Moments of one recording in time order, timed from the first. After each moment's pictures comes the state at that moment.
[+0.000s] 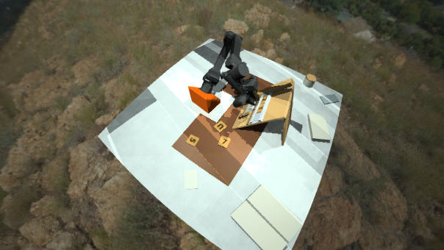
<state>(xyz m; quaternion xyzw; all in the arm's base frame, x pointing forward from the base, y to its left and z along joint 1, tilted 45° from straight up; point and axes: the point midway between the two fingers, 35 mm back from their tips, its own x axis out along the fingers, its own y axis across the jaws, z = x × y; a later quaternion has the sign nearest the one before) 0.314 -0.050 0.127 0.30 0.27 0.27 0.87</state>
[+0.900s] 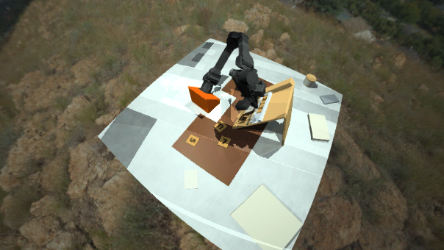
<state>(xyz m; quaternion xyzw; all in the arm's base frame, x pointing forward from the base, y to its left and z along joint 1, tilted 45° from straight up) 0.344 -0.070 0.119 0.27 0.38 0.26 0.84</state>
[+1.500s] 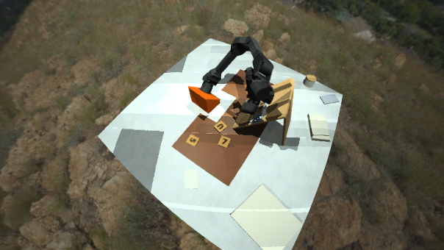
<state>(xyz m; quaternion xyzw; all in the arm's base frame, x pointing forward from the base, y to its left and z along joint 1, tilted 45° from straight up) 0.354 -0.071 0.116 0.20 0.53 0.34 0.75</state>
